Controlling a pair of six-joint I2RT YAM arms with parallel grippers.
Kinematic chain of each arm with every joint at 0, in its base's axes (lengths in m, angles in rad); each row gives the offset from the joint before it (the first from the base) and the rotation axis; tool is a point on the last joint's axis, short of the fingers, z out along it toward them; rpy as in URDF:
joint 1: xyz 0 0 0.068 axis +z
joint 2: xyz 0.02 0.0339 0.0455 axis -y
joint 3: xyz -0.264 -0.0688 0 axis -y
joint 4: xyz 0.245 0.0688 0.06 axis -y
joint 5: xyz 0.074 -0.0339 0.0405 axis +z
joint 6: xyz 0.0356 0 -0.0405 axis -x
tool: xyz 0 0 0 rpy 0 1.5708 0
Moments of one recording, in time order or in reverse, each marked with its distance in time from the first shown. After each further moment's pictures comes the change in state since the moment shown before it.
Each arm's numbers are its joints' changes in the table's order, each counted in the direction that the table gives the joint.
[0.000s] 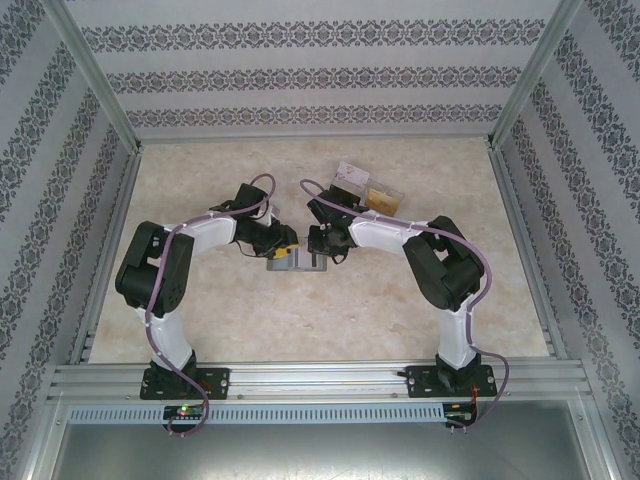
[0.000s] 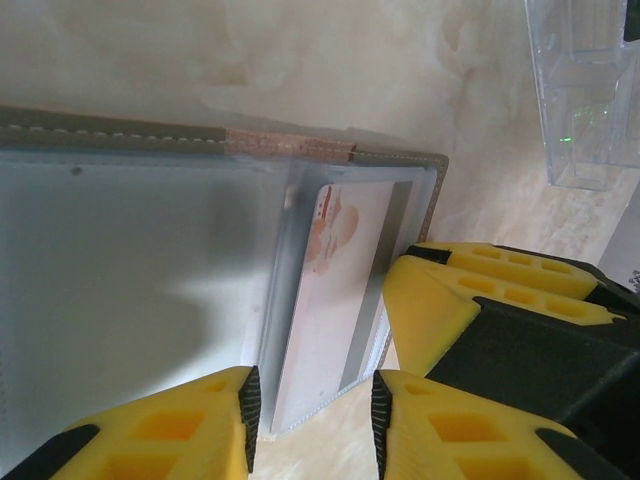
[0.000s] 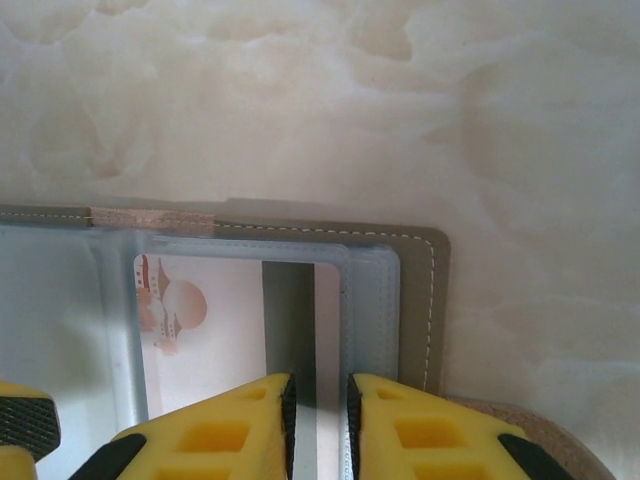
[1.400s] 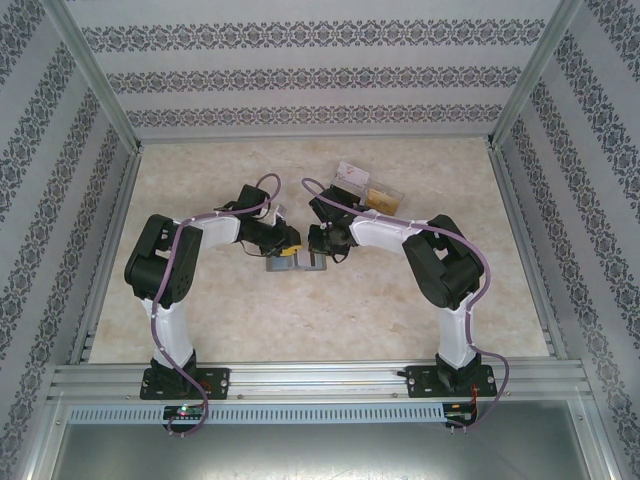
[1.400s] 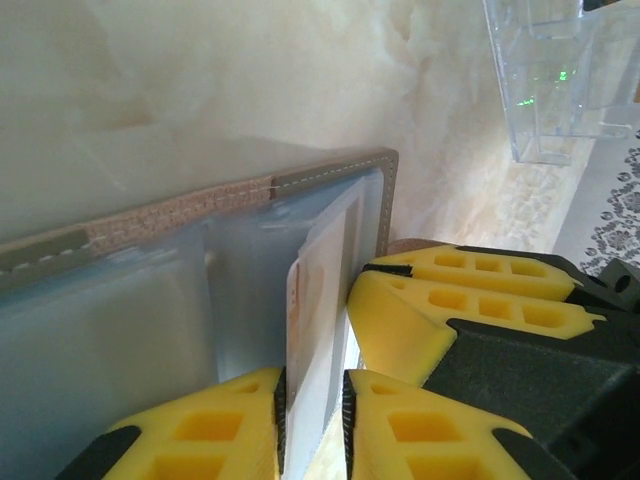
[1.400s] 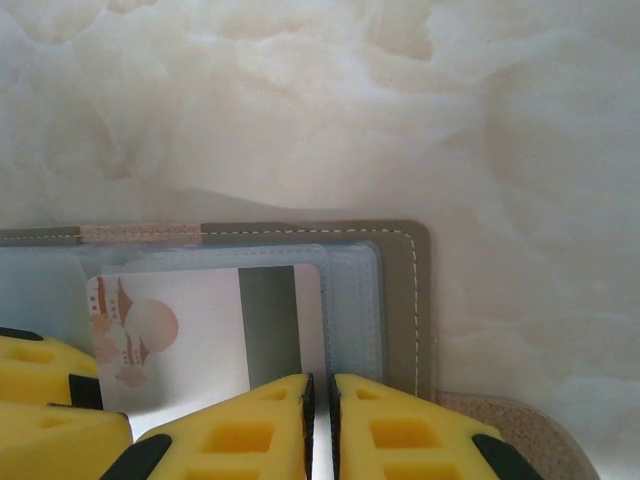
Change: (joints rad) left arm 0.012 -0.080 0.003 0.119 -0.132 -0.045; right arm -0.013 -0.010 0.000 0.018 0.048 0.002
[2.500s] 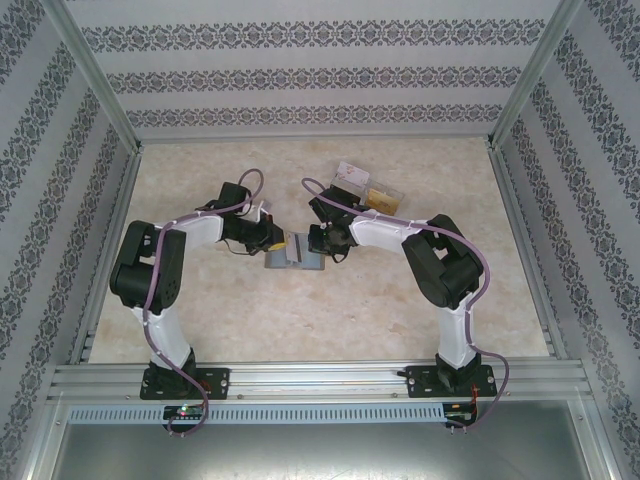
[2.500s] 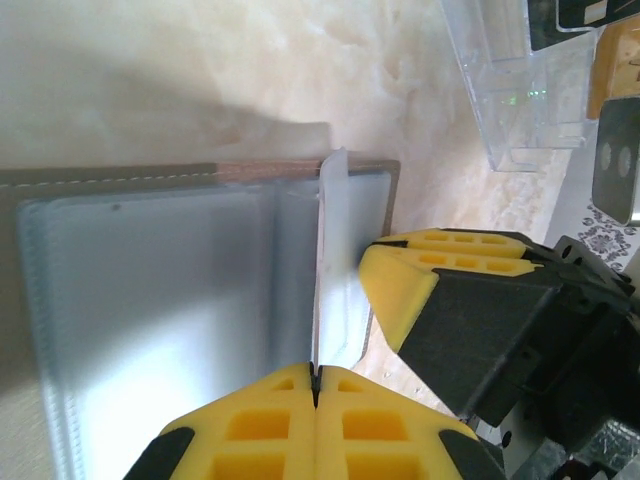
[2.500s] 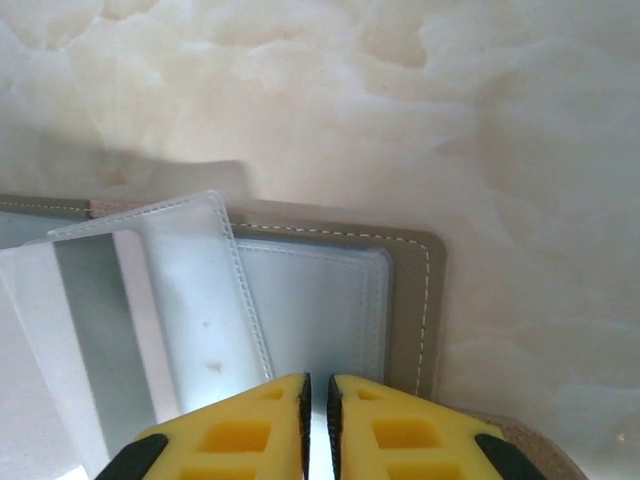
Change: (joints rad) left arm 0.103 0.093 -0.041 -0.076 -0.010 -0.108; right arm -0.006 -0.005 0.002 0.005 -0.006 -0.001
